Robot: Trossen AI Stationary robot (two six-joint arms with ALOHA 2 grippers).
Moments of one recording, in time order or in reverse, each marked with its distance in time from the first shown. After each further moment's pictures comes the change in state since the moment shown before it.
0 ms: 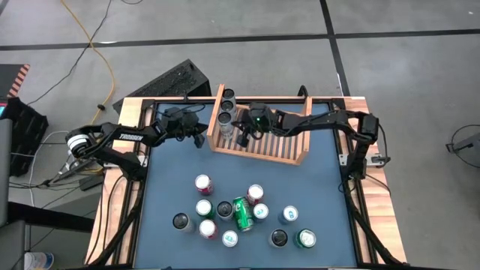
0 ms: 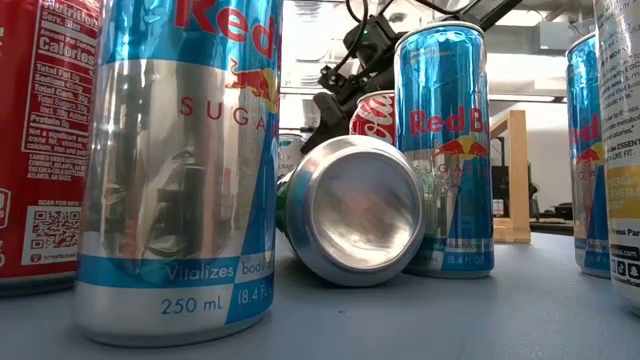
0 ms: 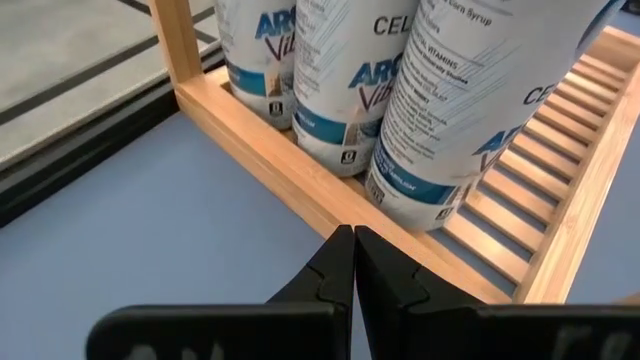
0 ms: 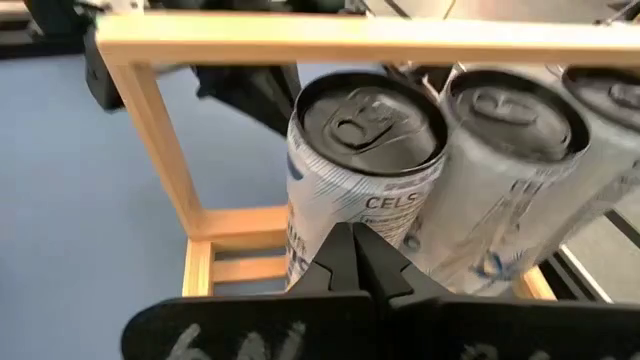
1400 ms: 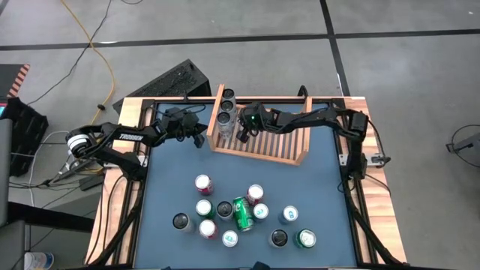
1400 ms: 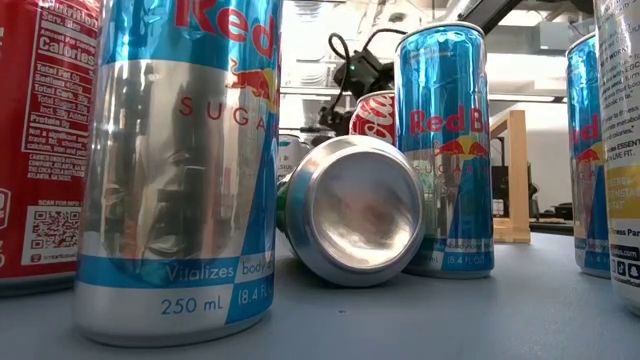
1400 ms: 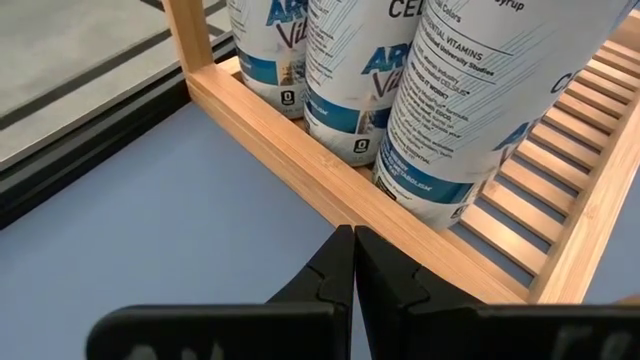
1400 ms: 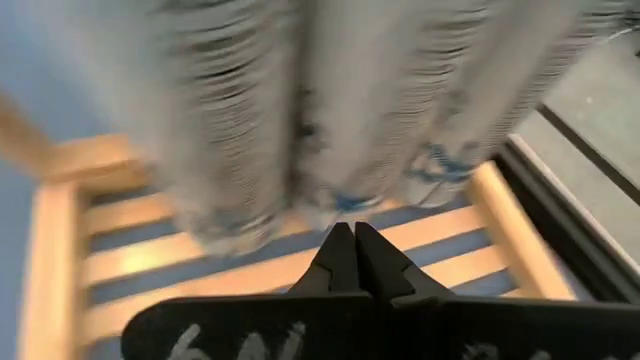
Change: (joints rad) left arm -0.003 0.001 0.000 -0.020 -0.029 0.018; right arm -0.053 0.118 0.036 -0.080 0.110 0.073
